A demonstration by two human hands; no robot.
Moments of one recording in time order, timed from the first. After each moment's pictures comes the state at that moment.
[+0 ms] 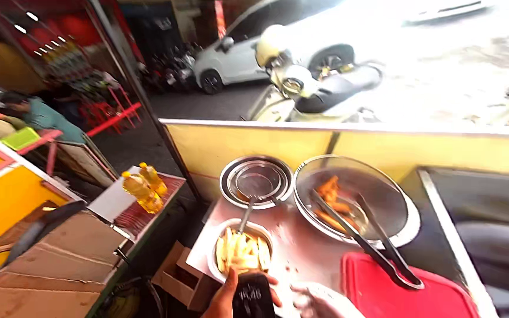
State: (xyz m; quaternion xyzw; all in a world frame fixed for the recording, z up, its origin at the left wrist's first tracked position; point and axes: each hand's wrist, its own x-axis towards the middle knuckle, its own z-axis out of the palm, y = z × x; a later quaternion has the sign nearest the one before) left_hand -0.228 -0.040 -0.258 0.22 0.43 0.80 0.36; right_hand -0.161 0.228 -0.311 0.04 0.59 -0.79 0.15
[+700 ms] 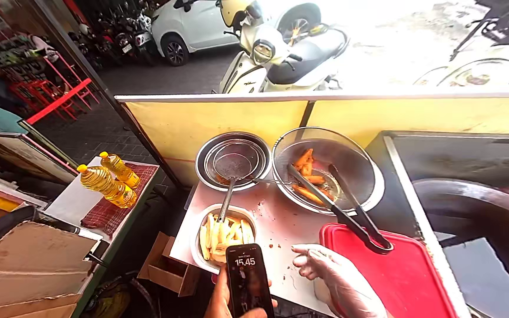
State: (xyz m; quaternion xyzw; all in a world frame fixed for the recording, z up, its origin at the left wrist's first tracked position) left_hand -0.195 -0.032 -0.282 0.16 0.50 0.81 0.25; right_hand -0.173 0.248 -0.315 0.12 0.61 -0.78 0.01
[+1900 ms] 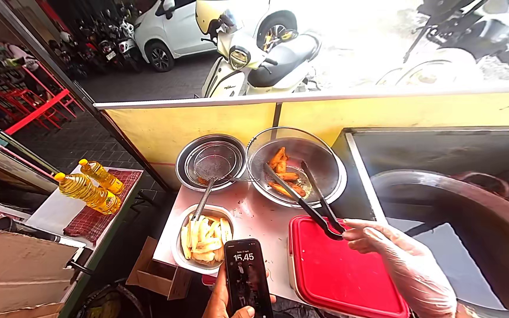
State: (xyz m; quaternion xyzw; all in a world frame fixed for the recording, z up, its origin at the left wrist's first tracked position) left_hand -0.172 0.013 -0.292 0.23 0.44 0.81 0.30; right_hand -0.121 0.375 -0.275 0.13 0.73 -0.64 -0.20
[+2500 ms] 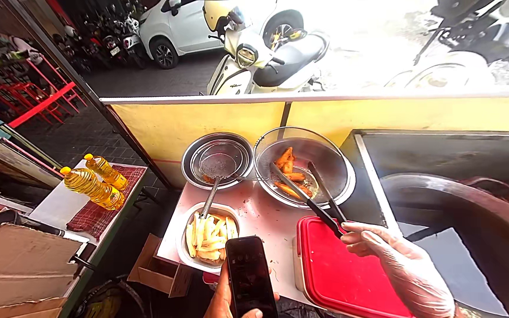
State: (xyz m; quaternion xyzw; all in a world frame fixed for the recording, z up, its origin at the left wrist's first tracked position) left_hand -0.176 0.000 -0.287 0.24 0.46 0.80 0.29; right_hand -0.129 0.354 -0.278 0.12 0.73 -0.65 -0.20
